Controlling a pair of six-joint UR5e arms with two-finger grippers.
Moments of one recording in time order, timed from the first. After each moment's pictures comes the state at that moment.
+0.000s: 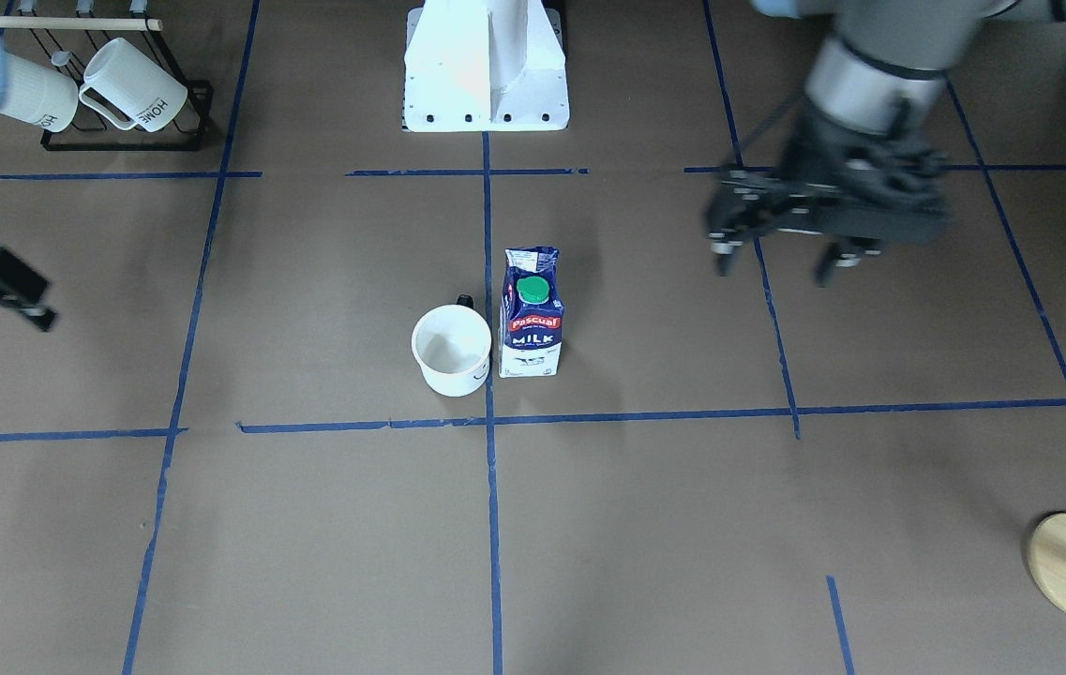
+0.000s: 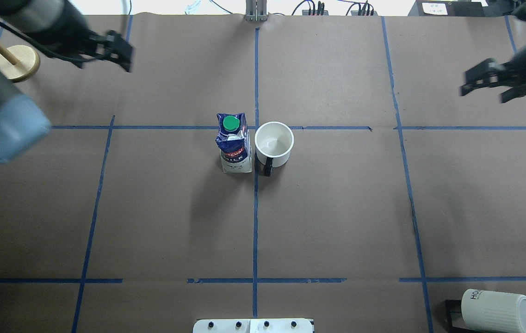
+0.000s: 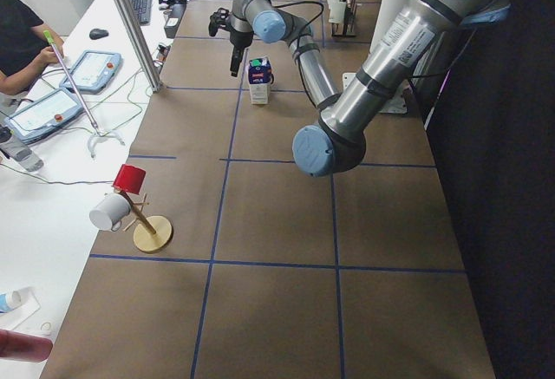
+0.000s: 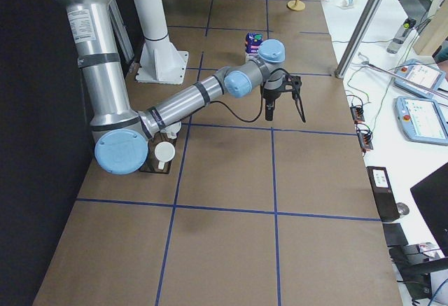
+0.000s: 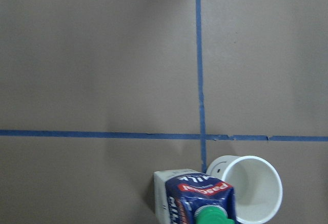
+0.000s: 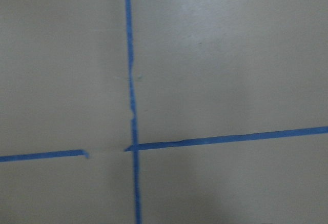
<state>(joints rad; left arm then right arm) -1.08 -2.09 -1.95 -1.39 -2.15 -0.65 1.25 -1.41 1.87 -1.53 2.29 0.65</state>
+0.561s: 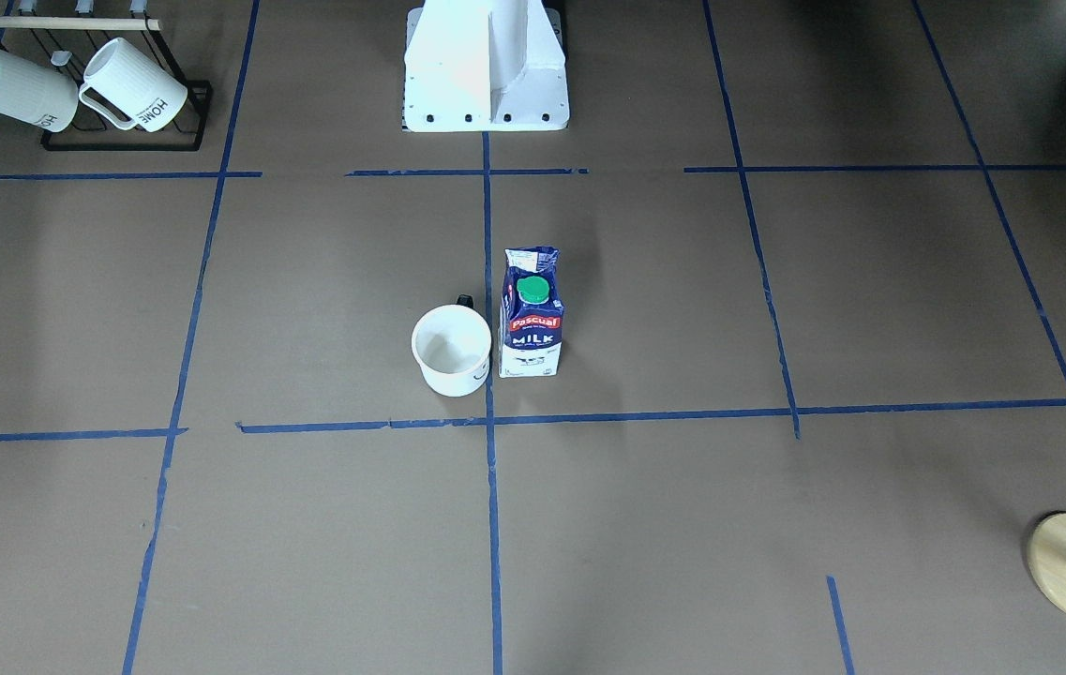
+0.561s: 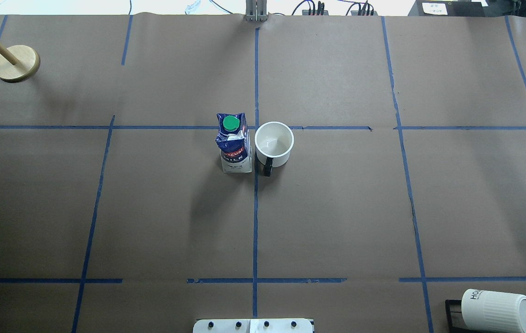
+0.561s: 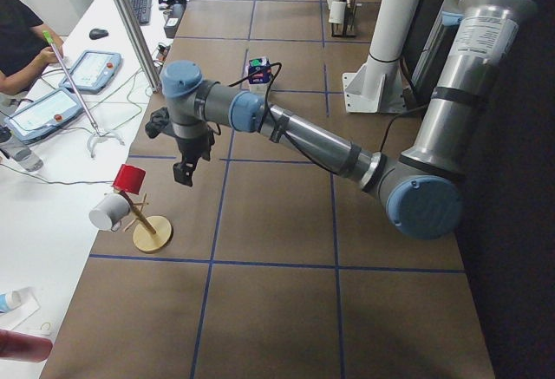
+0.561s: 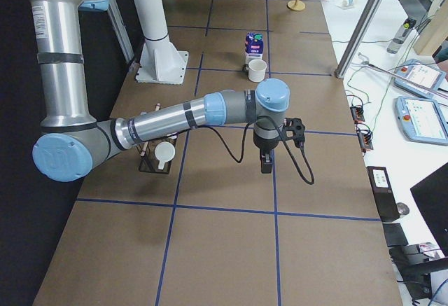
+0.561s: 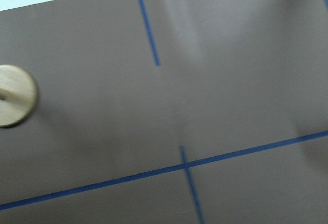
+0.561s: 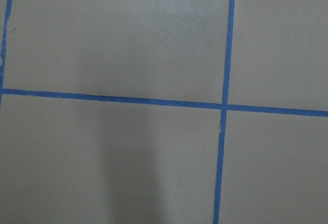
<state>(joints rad) -1.54 -1.84 -1.65 -1.40 -2.32 0.20 1.56 -1.53 1.82 -1.78 2.36 -0.02</state>
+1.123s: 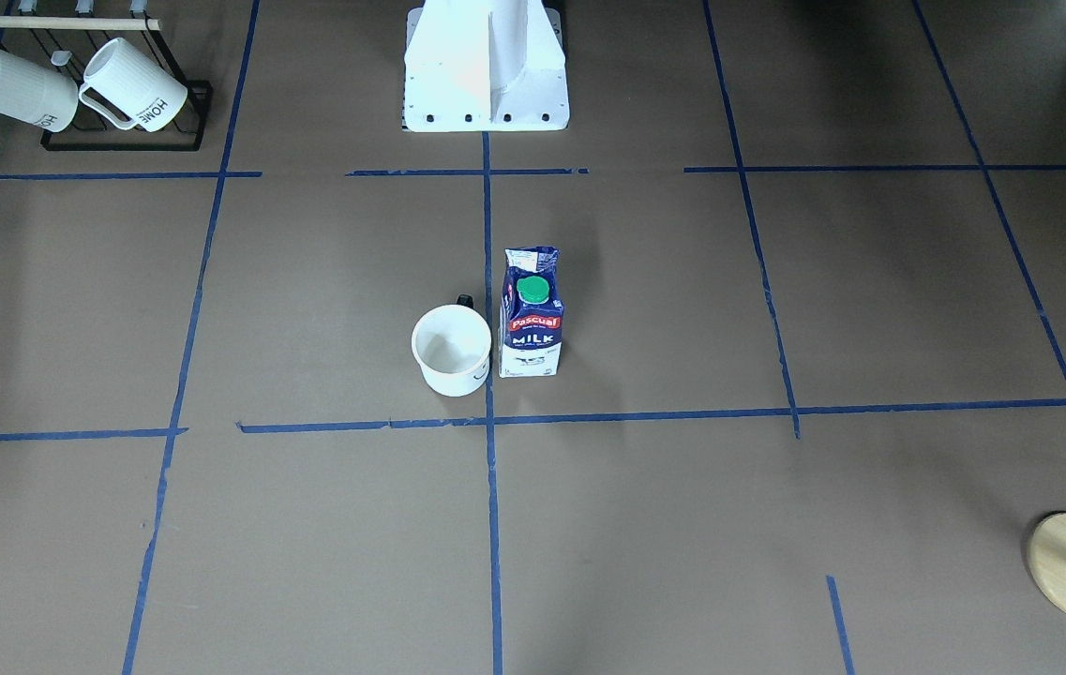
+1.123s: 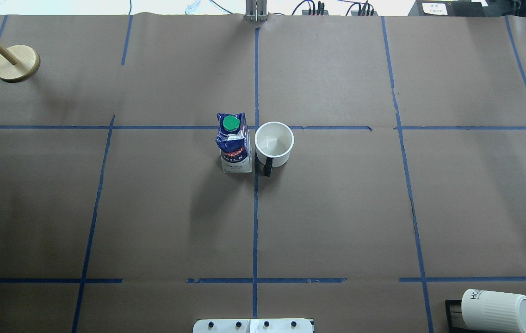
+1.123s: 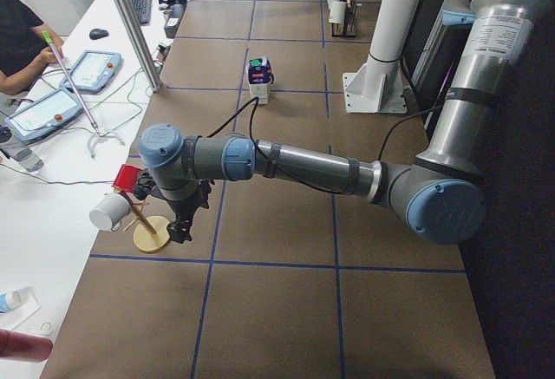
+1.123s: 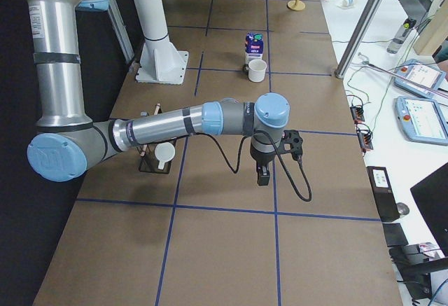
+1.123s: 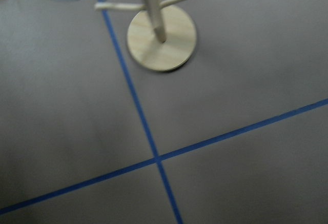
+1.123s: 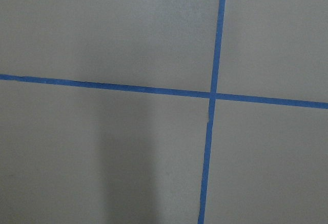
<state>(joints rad) -1.61 -1.83 -1.49 -1.37 -2.38 0.31 1.57 -1.53 1.78 -1.80 2.37 -0.07</state>
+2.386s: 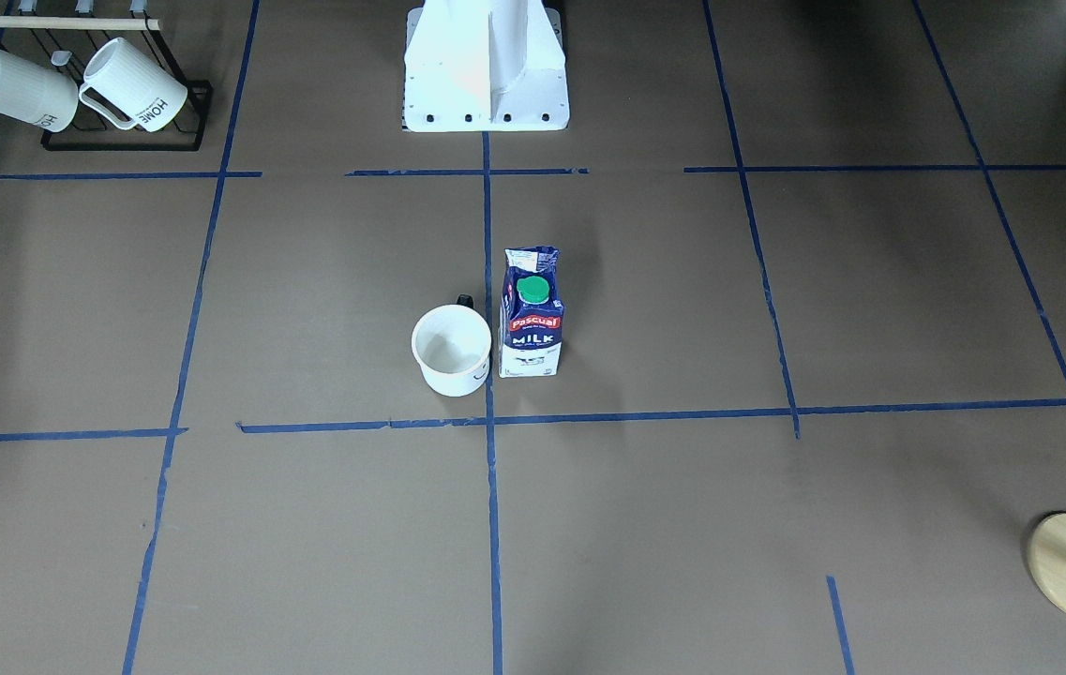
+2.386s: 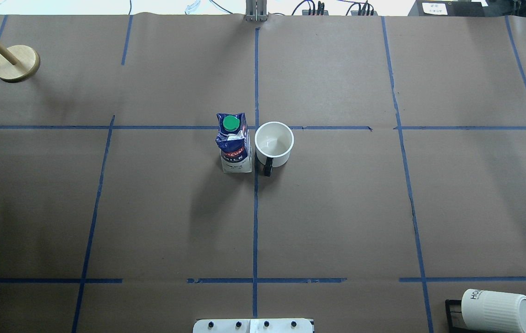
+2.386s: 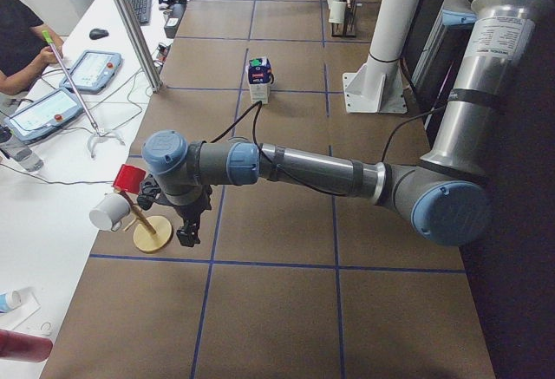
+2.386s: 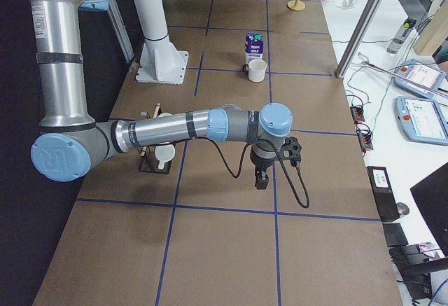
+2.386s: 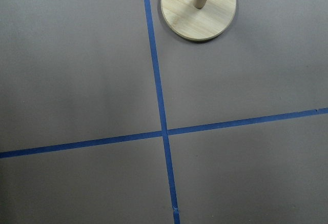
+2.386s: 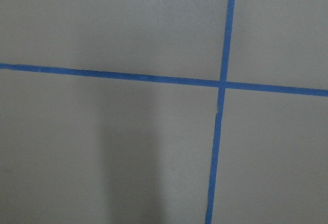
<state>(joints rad) -1.60 -1.80 -1.52 -1.38 -2.38 0.17 1.53 -1.53 1.73 -1.79 2.39 -0.07</state>
